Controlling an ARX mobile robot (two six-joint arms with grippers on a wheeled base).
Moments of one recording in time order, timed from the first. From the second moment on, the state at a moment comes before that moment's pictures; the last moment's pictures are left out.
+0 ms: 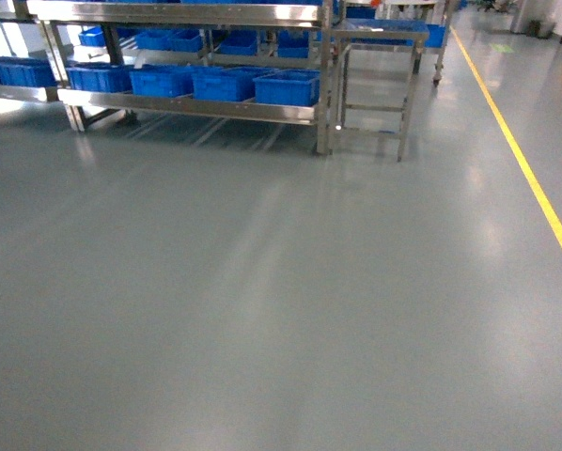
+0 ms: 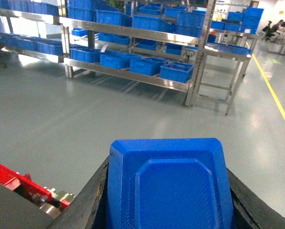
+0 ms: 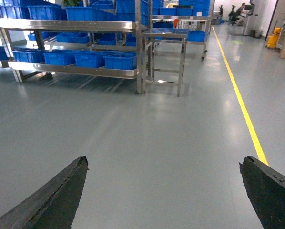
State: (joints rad) left arm -0.52 0.34 0.40 -0.06 -0.64 -0.08; right arm 0.00 0.01 0.01 0.00 0.00 0.00
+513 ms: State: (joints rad) left arm -0.52 0.34 0.40 -0.06 -0.64 -0.08; right arm 0.00 0.01 0.01 0.00 0.00 0.00
